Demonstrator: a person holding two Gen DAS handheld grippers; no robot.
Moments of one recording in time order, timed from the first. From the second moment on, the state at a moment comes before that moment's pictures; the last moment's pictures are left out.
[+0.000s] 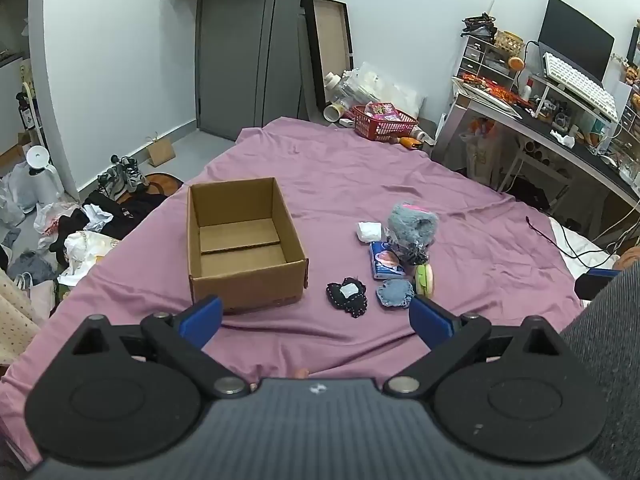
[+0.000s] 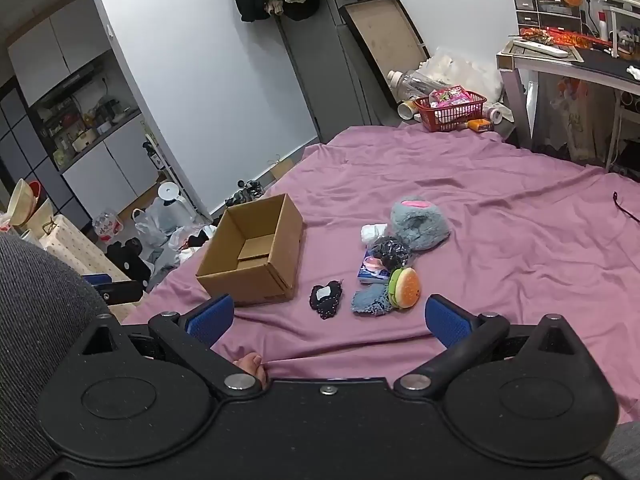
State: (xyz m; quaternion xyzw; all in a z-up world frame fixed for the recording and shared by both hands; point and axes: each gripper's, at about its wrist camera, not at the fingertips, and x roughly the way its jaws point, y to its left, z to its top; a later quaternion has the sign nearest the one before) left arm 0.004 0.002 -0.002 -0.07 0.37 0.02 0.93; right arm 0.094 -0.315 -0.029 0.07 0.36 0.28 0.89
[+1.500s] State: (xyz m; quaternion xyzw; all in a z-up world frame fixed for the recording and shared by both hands) left arm 0.007 0.000 -0.003 -0.09 0.36 0.00 0.93; right arm 0.093 -0.315 -0.023 0.06 0.35 0.26 0.90
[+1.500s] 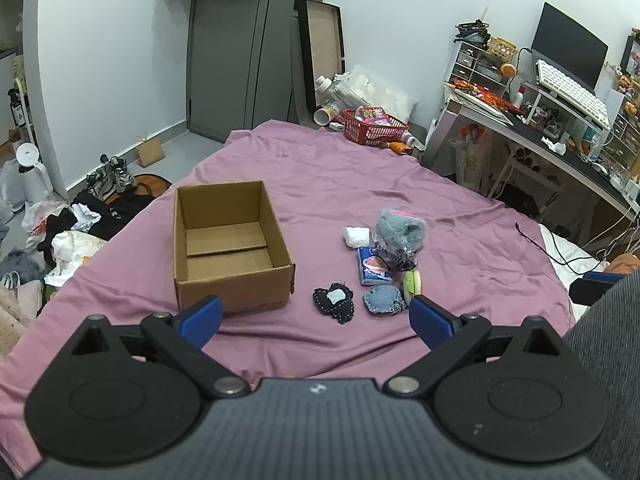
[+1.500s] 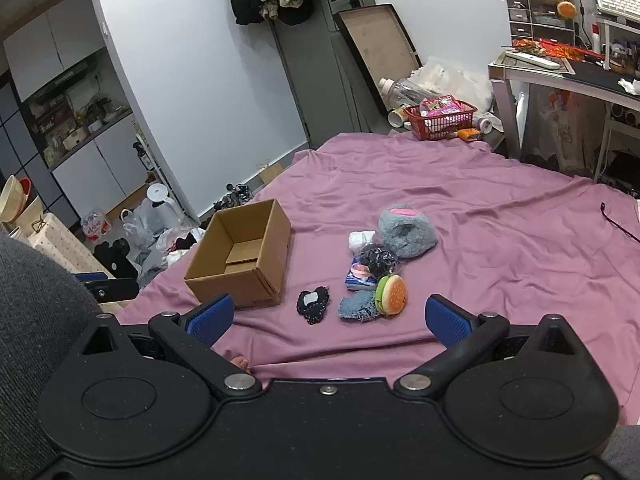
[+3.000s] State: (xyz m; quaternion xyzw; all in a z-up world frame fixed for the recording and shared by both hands) left arm 0.053 0.002 -0.021 -0.09 0.38 -0.02 0.92; right arm 0.122 -0.323 -0.047 0.07 0.38 0.24 0.89
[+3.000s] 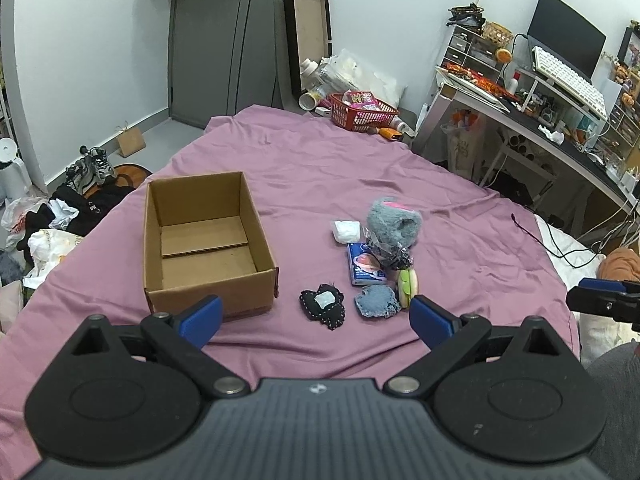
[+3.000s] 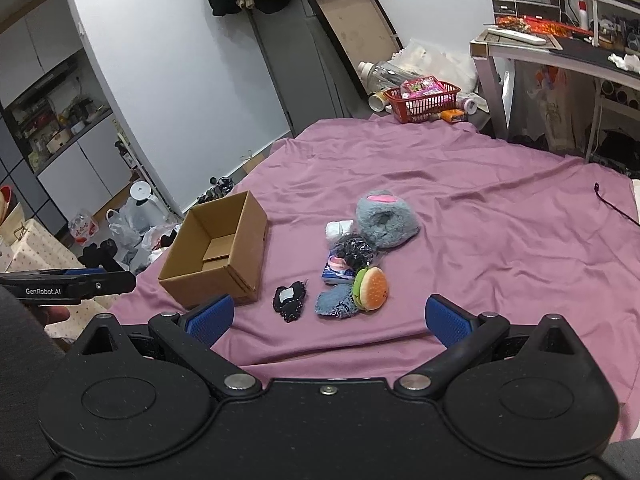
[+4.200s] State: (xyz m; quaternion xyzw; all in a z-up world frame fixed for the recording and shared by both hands) left arm 0.173 -0.027 -0.145 -0.05 0.47 -0.11 0.87; right arm 0.213 -0.299 -0.141 0.12 0.45 0.20 0.86
